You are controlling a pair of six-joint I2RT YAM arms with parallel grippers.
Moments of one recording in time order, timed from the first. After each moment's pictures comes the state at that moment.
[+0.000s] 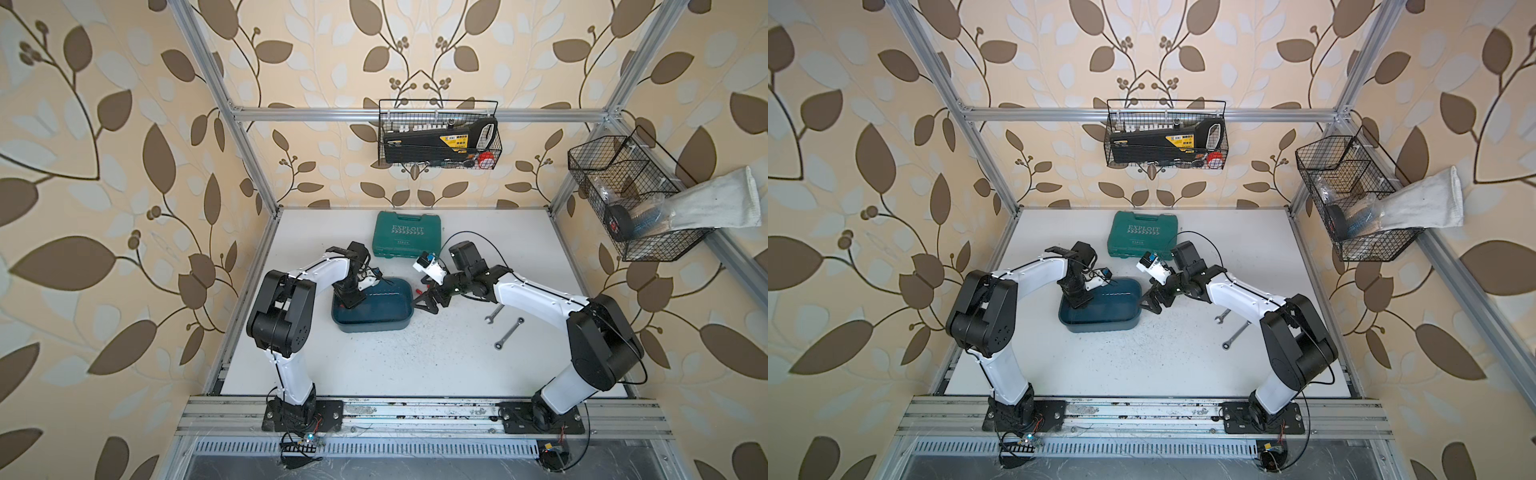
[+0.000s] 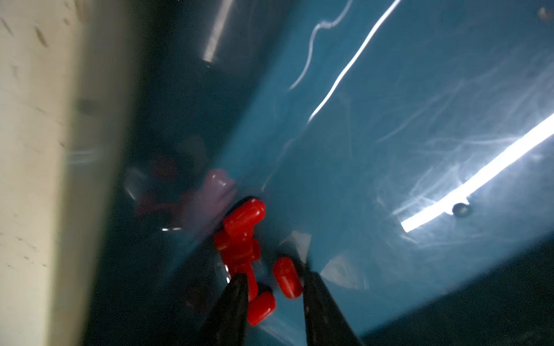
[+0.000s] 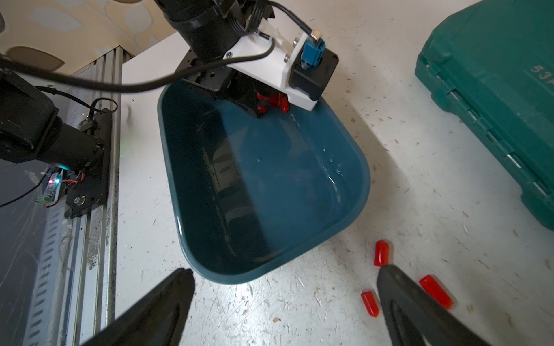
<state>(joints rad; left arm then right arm) -0.37 1.82 1.19 -0.88 -0.07 0.57 0.53 1.63 1.05 -0.26 -0.57 -0.25</state>
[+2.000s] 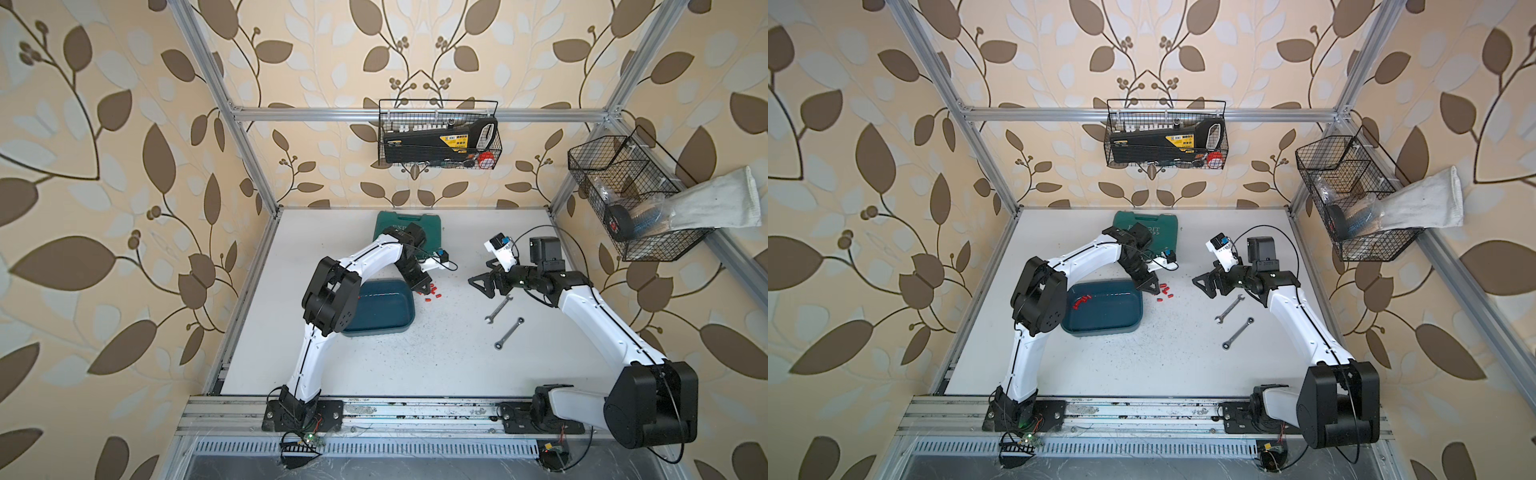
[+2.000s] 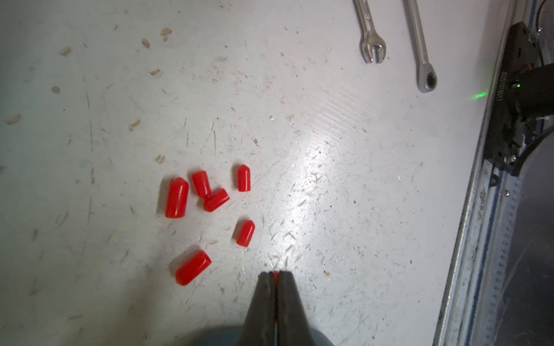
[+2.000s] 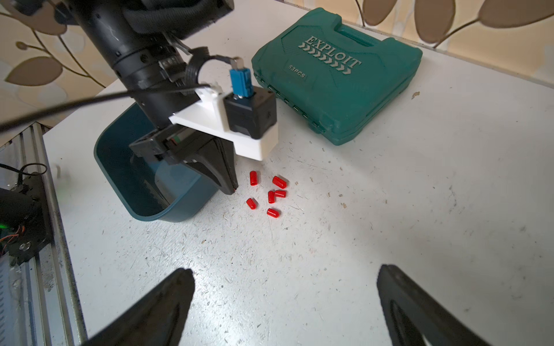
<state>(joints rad) -0.65 2.21 1.83 -1.00 0.53 0.50 0.05 1.27 0.93 -0.46 -0.63 -0.31</state>
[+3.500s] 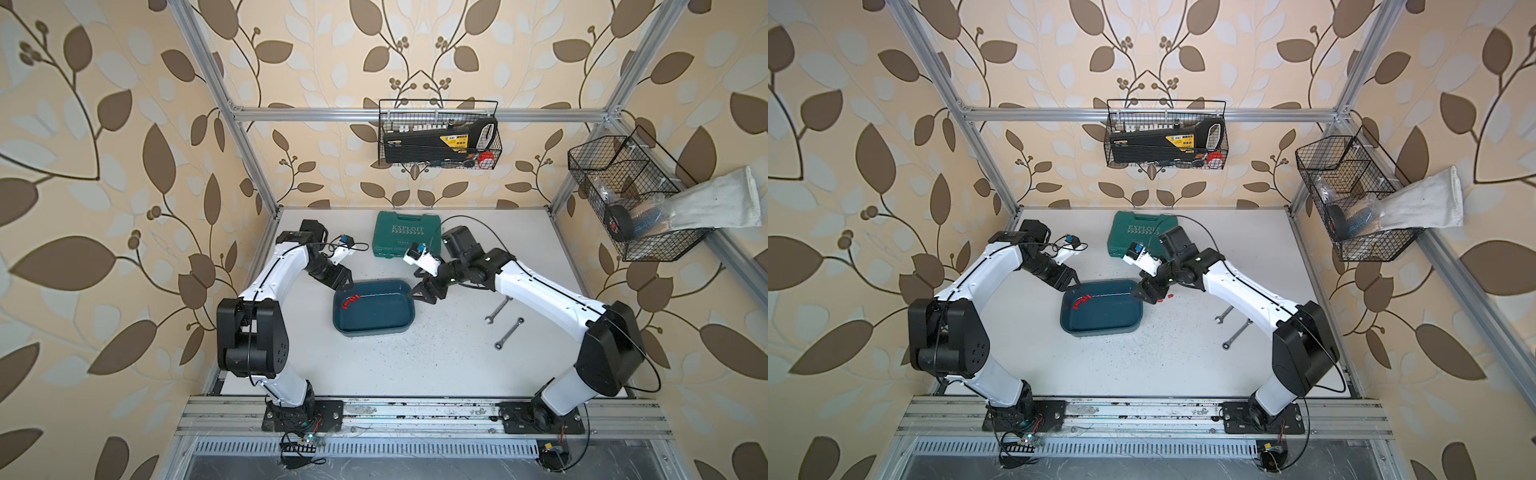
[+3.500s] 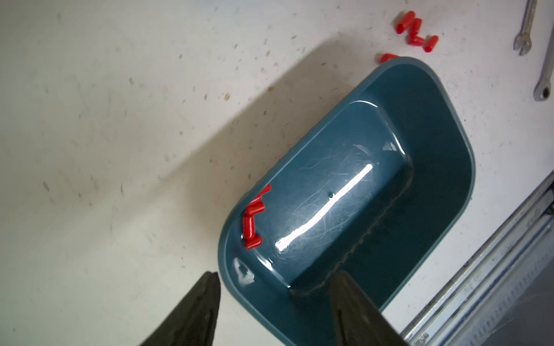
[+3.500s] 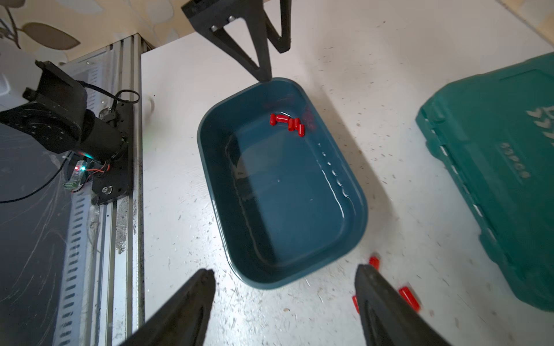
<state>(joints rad) -0.07 1.62 1.30 -1.05 0.40 0.46 0.64 1.64 1.32 -0.56 -0.49 -0.31</state>
